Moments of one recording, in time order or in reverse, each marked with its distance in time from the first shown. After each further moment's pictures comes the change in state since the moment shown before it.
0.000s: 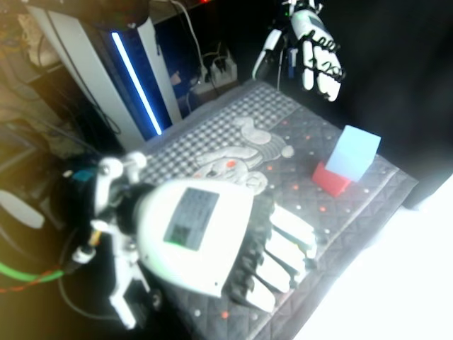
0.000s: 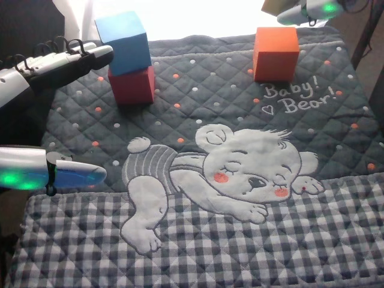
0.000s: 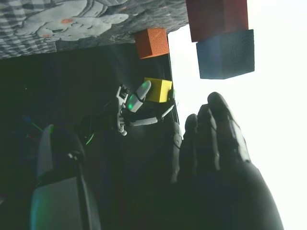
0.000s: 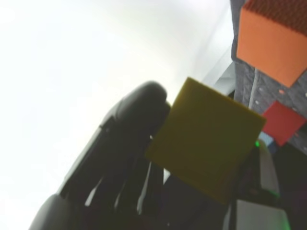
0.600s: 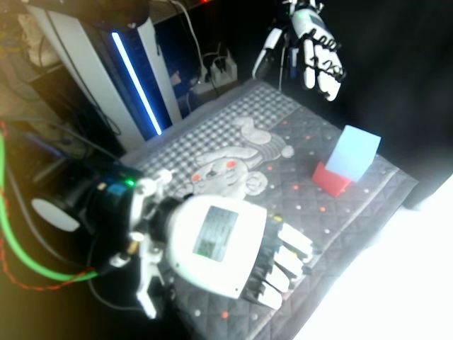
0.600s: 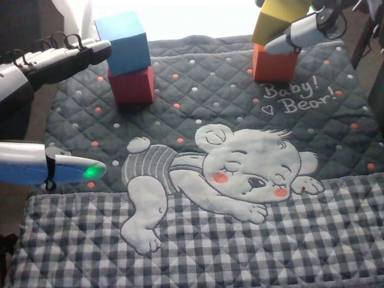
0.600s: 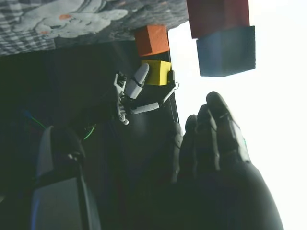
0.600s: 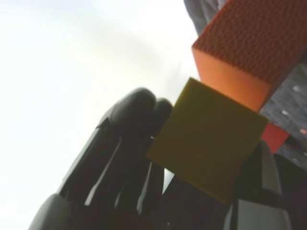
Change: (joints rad) left arm -0.015 0.000 0.010 0.011 0.001 -0.012; right arm -0.046 -0.066 0.043 0.036 -0.035 0.000
